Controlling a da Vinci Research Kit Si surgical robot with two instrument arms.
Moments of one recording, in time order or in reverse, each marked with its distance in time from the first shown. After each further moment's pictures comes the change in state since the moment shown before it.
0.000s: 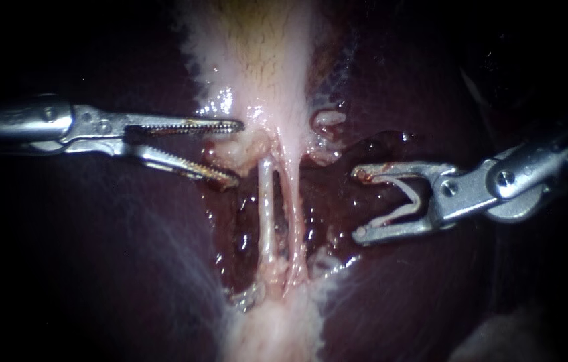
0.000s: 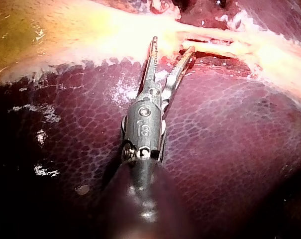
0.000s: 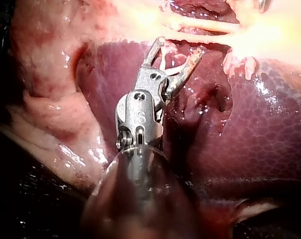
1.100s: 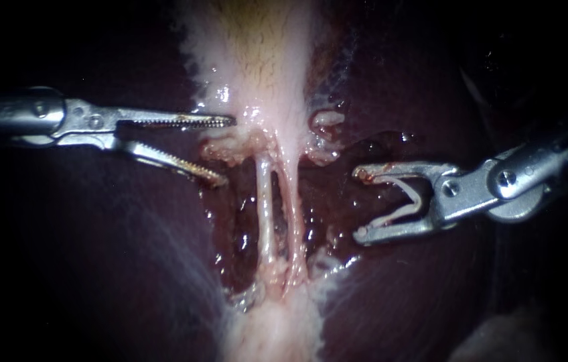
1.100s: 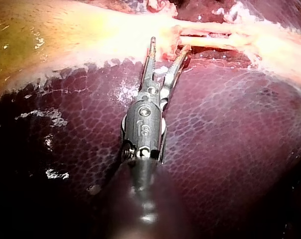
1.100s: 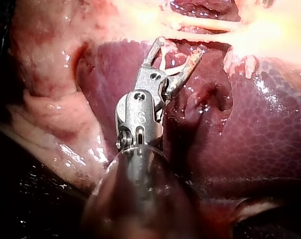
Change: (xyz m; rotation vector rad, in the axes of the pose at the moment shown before) right arm 0.000 0.000 0.000 0.001 0.000 0.000; left arm 0.001 -0.001 -0.002 0.001 -0.005 0.028
